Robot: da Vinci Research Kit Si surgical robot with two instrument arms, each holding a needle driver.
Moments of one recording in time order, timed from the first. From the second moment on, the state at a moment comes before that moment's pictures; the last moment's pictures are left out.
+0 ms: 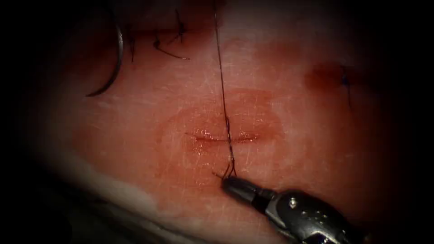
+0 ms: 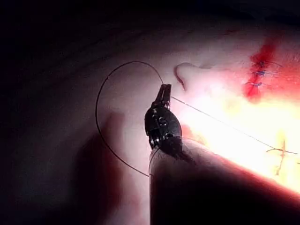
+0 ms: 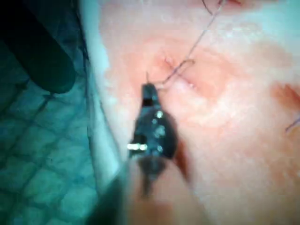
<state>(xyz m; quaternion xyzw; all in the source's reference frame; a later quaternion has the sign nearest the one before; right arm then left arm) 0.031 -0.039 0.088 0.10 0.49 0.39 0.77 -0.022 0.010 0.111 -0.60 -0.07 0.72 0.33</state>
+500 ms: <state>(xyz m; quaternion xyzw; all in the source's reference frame) 0.031 -0.040 0.088 0.12 0.50 0.37 0.78 -0.022 0.013 0.111 -0.60 -0.05 0.73 0.32</state>
